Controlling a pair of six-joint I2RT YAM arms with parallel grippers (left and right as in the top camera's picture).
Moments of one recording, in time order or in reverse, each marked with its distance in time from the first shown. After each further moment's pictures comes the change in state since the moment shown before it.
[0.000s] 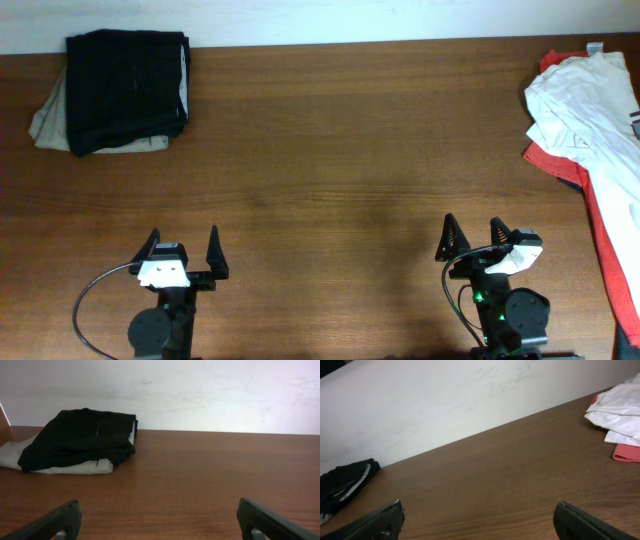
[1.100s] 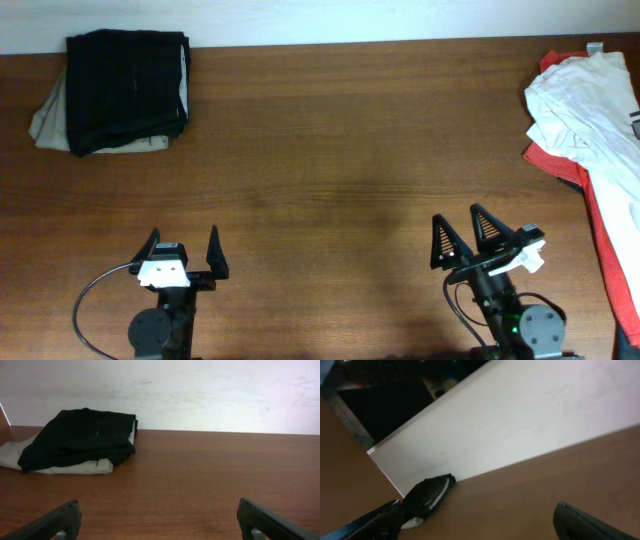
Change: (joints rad) left arm 0.000 0.000 0.000 0.000 0.000 0.000; right arm 0.000 0.057 0.073 0.203 -0.267 0.167
